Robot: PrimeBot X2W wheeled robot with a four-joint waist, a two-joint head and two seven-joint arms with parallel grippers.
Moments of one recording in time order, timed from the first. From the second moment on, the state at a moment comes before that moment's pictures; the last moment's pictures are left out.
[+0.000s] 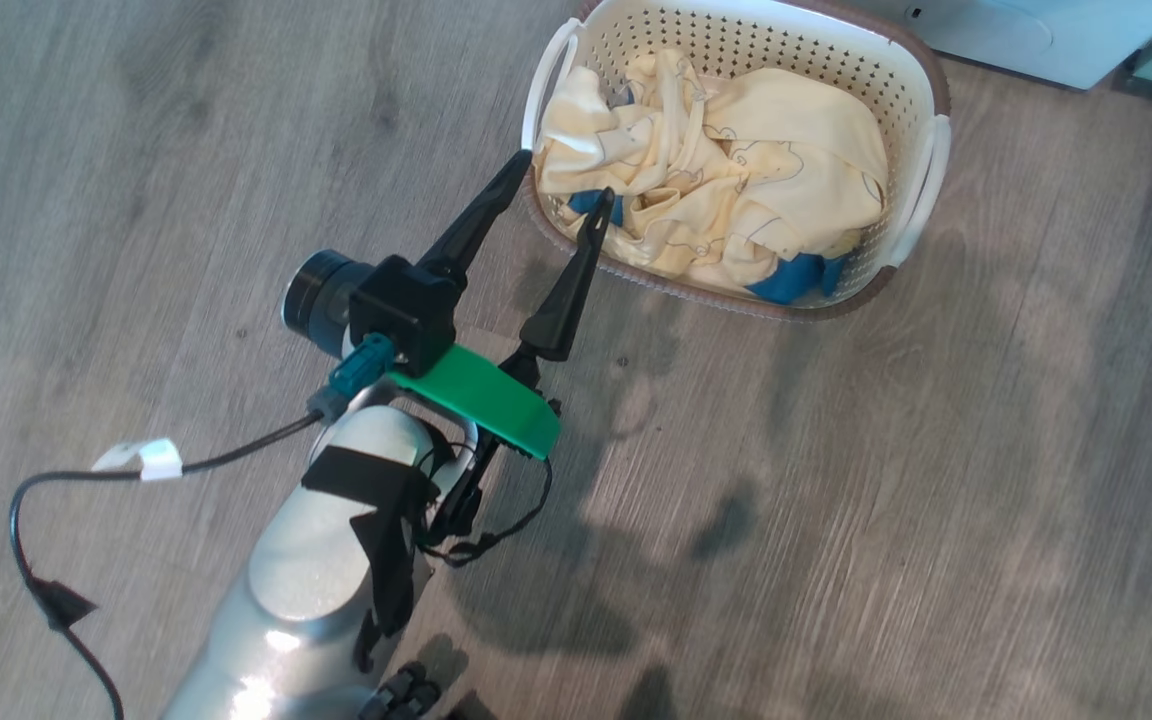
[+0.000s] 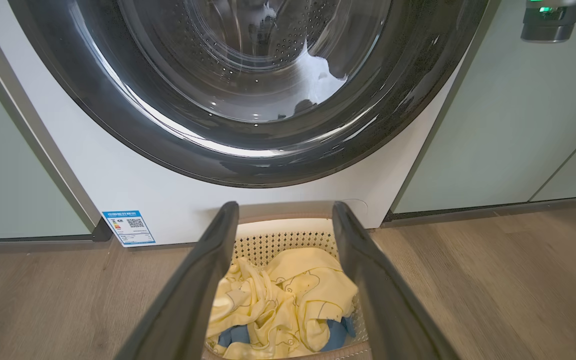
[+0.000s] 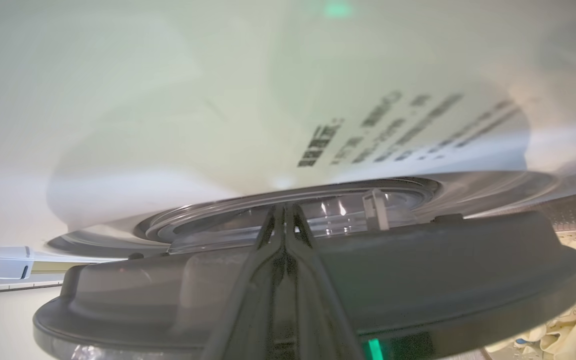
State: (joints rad) left arm -0.52 0.03 -0.29 0.21 -0.15 -0.10 -0.26; right arm -1.61 -0.21 -0.19 1.25 1.21 0.13 0.65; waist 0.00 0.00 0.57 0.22
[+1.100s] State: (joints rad) left arm -0.51 0.03 -0.27 0.22 -0.14 -0.08 -0.26; right arm -1.41 -0.16 -0.15 1.03 1.24 0.13 0.98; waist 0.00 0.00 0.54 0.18
